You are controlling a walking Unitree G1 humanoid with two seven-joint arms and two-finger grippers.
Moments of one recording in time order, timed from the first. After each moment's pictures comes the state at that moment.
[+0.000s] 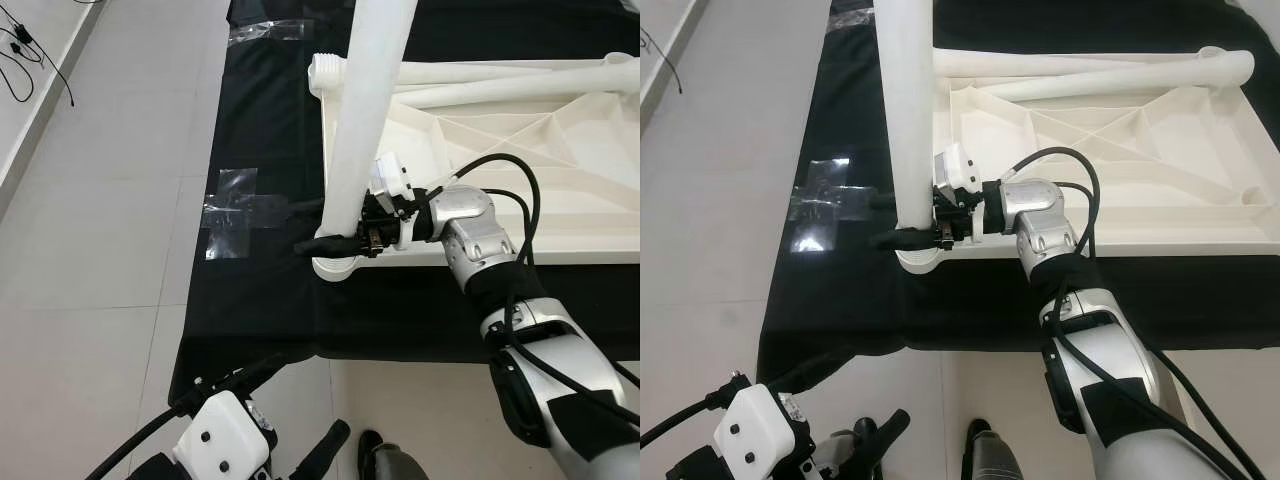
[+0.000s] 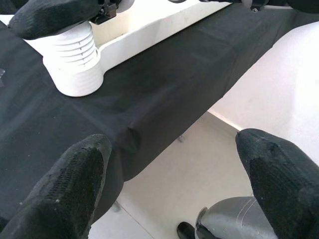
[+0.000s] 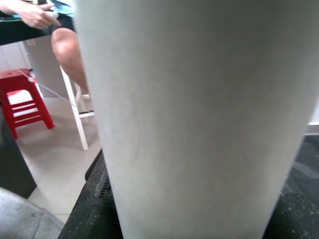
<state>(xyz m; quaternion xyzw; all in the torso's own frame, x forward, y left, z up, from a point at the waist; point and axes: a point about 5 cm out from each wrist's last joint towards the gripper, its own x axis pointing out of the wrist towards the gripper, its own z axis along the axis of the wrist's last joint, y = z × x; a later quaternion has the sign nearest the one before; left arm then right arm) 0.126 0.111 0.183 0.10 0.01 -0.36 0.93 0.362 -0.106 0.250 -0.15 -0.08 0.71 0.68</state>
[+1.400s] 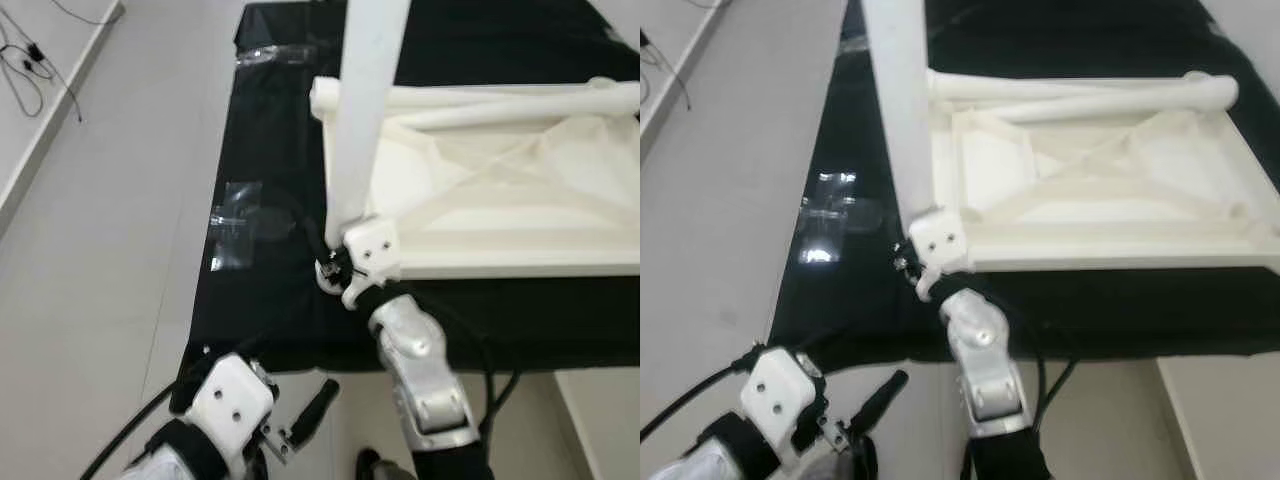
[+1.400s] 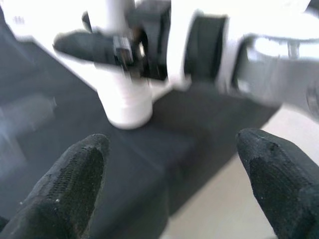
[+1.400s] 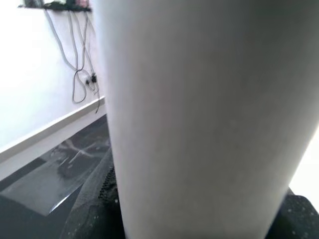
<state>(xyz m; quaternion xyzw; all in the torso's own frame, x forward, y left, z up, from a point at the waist) 0.170 0.113 0.172 0.10 -0.02 -0.31 0.95 0.304 -0.056 0.176 -0.05 -0.12 0.19 0.97</state>
